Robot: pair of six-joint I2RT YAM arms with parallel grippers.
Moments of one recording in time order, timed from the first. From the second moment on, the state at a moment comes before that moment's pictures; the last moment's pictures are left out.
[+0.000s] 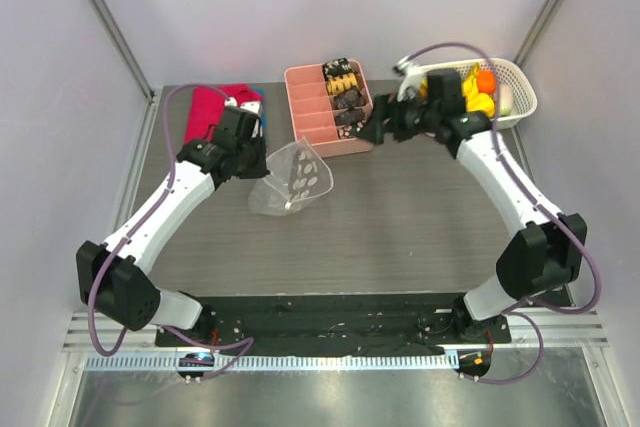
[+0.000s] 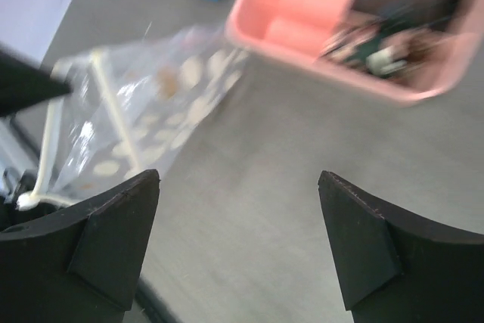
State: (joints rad) left arm -0.44 1.39 1.29 -0.75 -0.08 -0.40; right arm 0.32 1.52 1.41 -0.48 -0.51 0.17
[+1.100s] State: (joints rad) left arm -0.45 1.44 1.31 -0.74 -0.03 -0.42; right arm -0.26 2.36 2.28 -0.46 -0.08 0.11
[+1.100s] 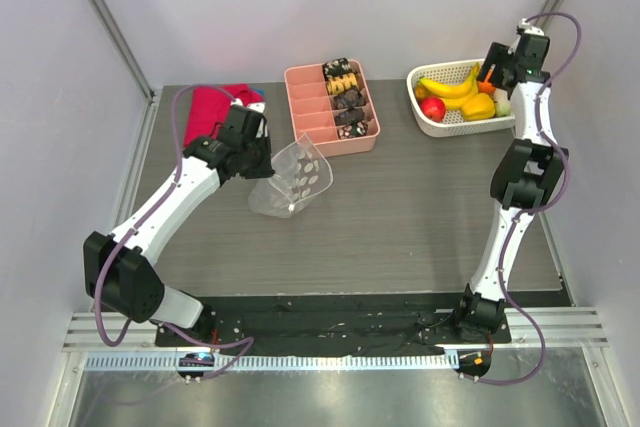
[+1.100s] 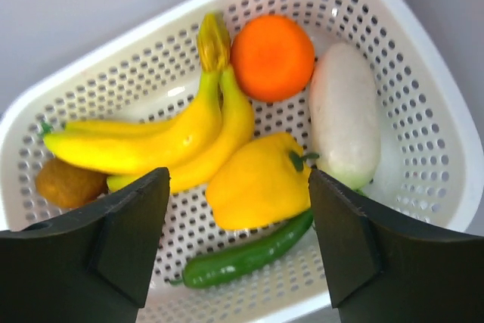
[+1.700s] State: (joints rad) left arm -0.45 1.47 1.31 -0.73 -0.02 -0.43; right arm -0.24 2.58 2.28 -0.05 -0.04 0.24
